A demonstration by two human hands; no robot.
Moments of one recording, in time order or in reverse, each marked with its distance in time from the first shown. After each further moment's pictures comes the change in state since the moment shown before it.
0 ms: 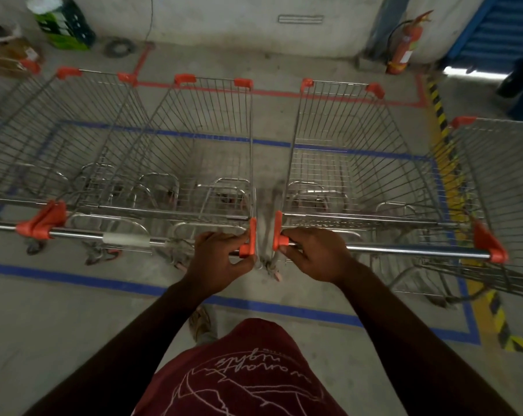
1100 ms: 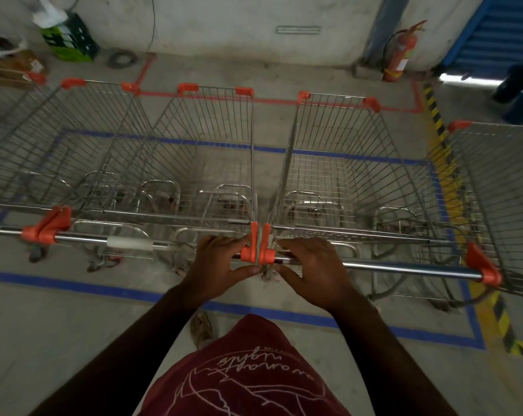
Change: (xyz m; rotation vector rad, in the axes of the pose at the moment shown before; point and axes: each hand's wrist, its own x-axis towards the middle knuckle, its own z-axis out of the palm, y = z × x) left_hand -0.005 -0.003 -0.009 0.052 -0.142 0.038; right_hand -0.035 -0.036 0.009 0.028 0.247 0.019
